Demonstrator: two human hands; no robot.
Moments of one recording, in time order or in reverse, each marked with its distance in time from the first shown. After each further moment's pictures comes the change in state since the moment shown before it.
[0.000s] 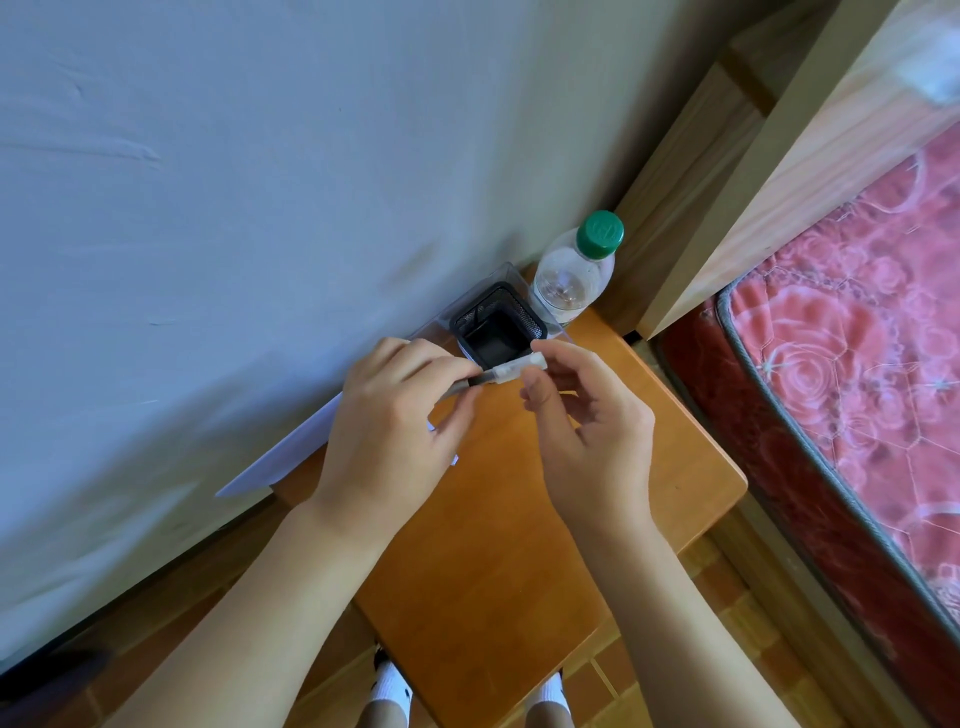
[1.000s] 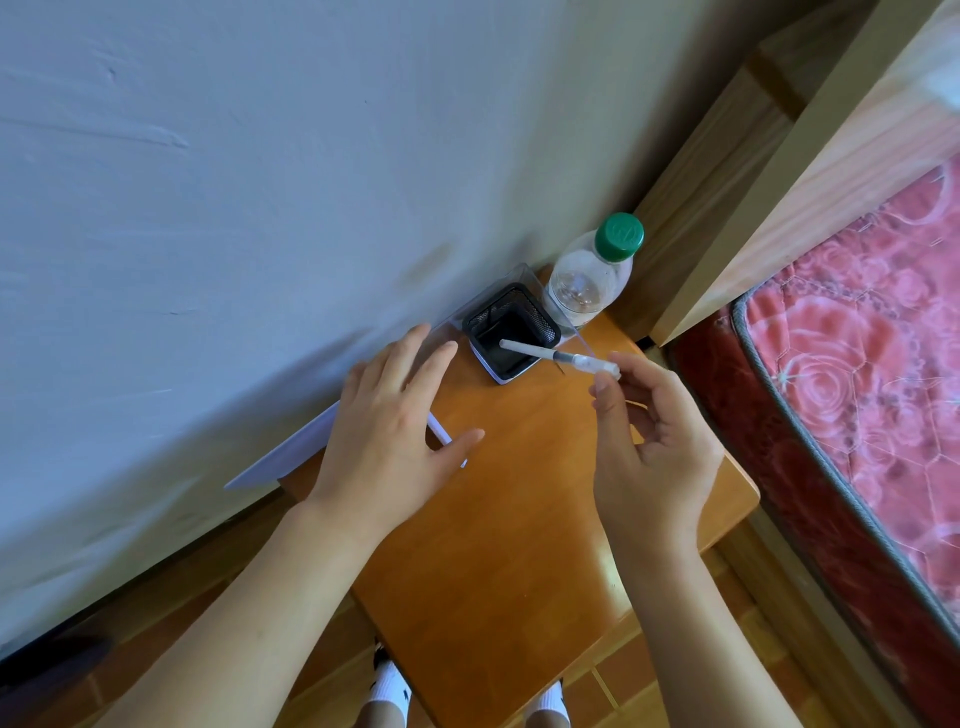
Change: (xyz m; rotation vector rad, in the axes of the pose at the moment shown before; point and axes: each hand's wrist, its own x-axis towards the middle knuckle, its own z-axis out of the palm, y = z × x) left_hand -0.017 -0.021 0.009 0.161 -0.276 -0.208; right_hand -0.004 0.017 -0.022 -0.049 0.169 -0.016
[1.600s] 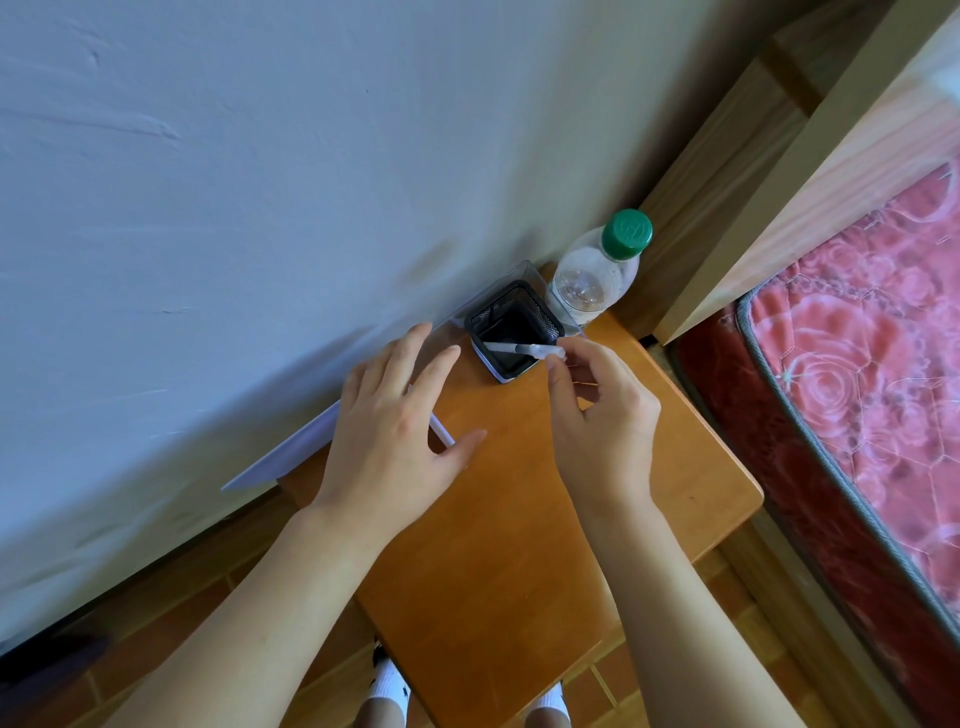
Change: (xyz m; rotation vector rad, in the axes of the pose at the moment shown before) left_hand 0.001 0.002 0.002 0.023 0.016 -0.012; right_hand 0.016 0.014 0.042 -0.185 -0.106 -0.022
